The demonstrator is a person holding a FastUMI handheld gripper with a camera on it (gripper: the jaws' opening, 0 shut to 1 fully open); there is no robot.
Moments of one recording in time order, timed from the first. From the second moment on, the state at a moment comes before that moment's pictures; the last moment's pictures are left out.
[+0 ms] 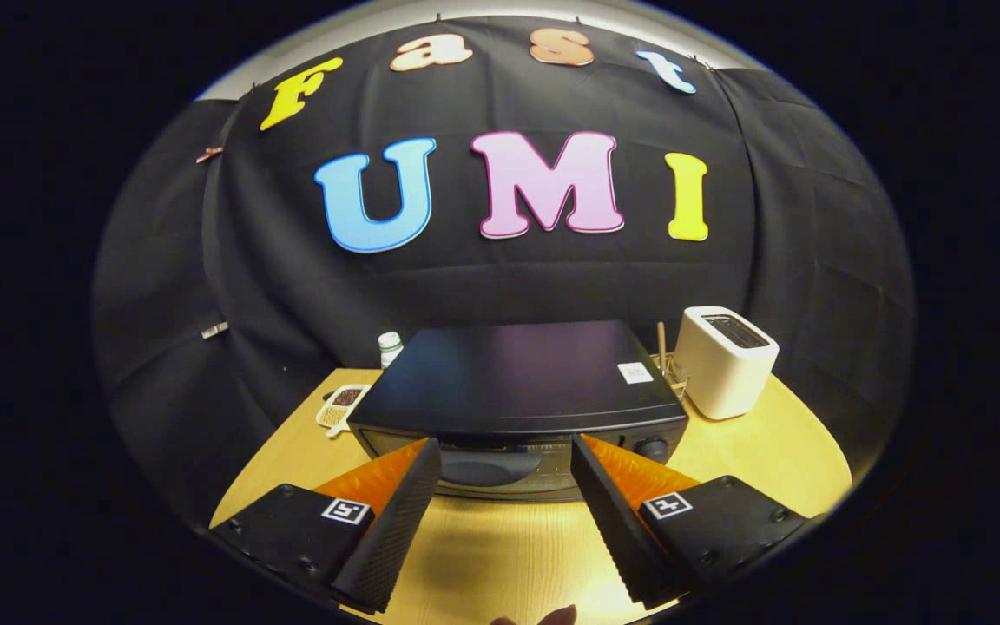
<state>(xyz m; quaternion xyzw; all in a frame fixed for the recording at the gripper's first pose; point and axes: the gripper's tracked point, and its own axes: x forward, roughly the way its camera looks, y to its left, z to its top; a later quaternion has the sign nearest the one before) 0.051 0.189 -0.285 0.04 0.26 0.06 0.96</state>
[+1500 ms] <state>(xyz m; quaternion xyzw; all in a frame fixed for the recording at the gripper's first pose) 0.001 0.209 -0.350 0.01 0.35 0.02 0.94</state>
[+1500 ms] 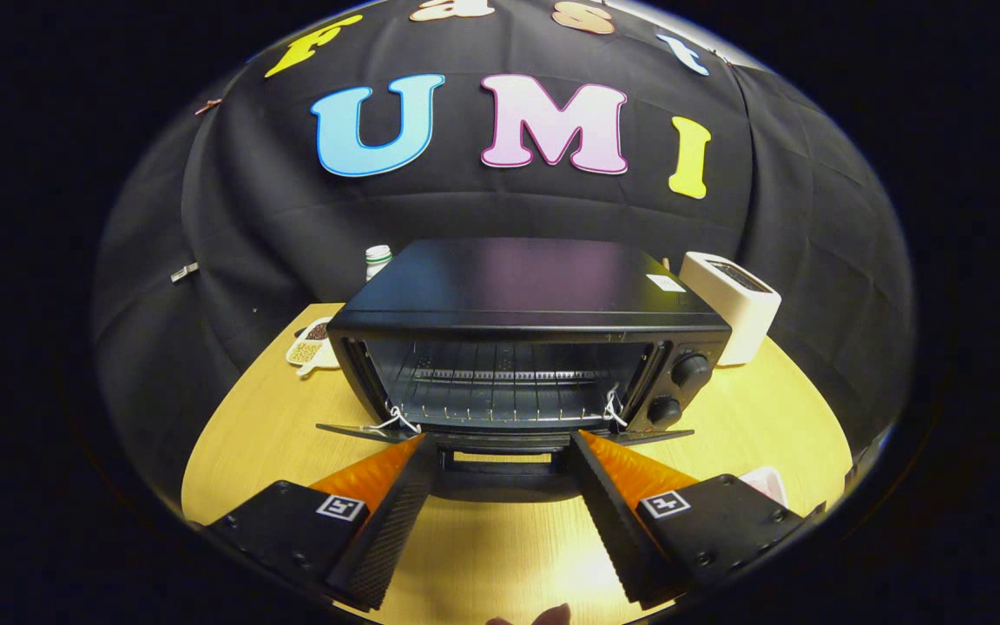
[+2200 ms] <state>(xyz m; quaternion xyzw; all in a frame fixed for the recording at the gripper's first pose) -0.085 0.204 -0.430 0.01 0.47 0.04 0.88</state>
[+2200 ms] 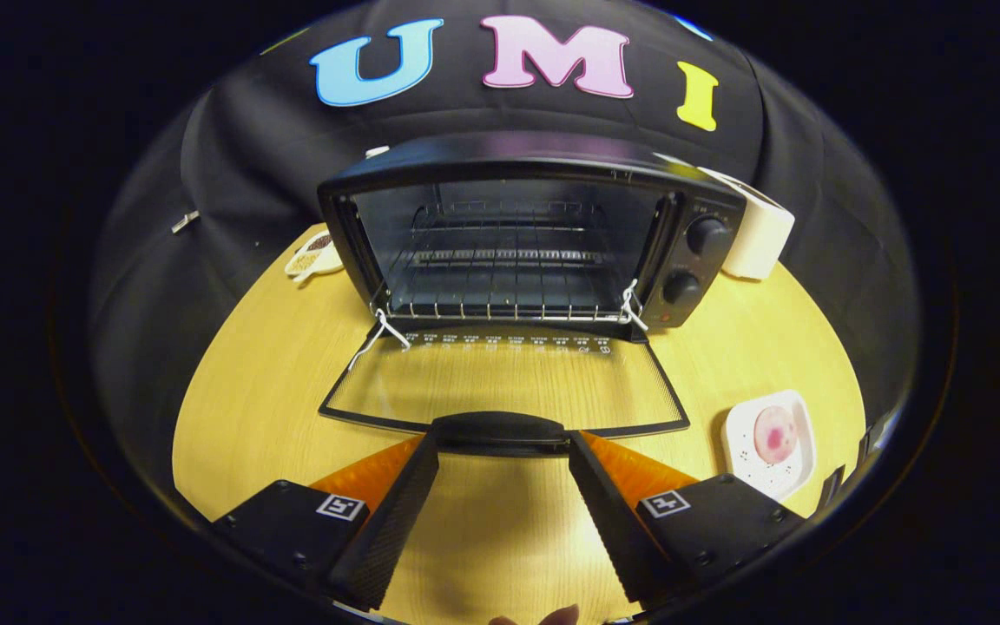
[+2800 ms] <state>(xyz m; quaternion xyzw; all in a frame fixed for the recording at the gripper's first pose) -0.090 0.196 -0.383 0.06 0.45 0.10 0.89</state>
